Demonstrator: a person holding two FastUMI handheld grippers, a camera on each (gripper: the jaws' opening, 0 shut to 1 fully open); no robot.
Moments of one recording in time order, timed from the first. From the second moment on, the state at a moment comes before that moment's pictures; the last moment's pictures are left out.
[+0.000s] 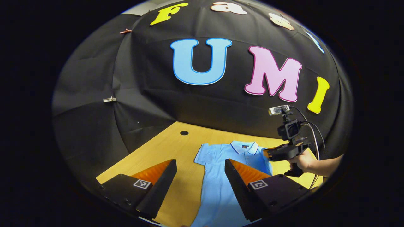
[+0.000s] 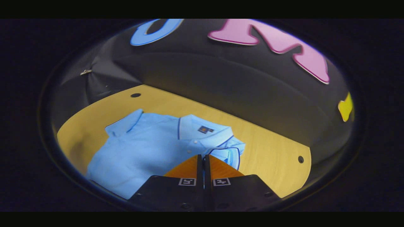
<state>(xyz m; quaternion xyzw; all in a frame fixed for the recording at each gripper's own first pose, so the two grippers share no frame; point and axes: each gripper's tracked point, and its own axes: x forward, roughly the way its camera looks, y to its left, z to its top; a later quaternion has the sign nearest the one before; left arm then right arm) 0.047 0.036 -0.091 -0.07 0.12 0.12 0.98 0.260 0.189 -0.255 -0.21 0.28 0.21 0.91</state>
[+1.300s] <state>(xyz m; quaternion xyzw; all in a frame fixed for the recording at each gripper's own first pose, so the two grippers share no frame) 0.301 0.072 -0.267 -0.07 0.29 0.09 0.95 0.151 0.029 -0.170 -0.09 0.24 0.12 0.96</state>
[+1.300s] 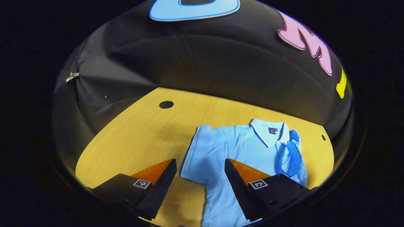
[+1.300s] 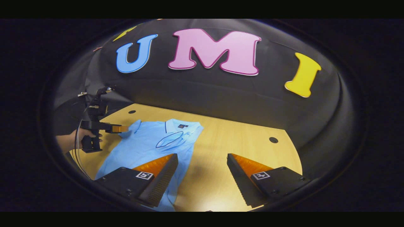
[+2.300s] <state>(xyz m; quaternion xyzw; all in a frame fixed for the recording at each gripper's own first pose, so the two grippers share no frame) 0.322 0.065 -0.290 -0.07 0.31 0.08 0.95 0.115 -0.015 -0.213 -0.04 0.29 0.08 0.95</state>
